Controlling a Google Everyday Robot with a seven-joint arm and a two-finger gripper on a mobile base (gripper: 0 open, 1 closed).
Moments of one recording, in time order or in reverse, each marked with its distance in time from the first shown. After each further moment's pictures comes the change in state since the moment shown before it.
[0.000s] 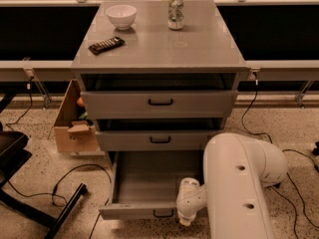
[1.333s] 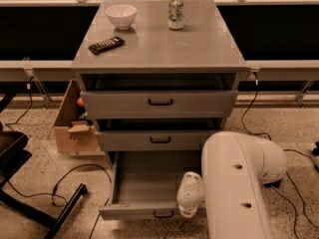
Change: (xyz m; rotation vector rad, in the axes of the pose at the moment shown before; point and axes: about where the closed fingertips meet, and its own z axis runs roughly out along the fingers) arm 0.000 -0.023 -0.009 0.000 0.000 0.000
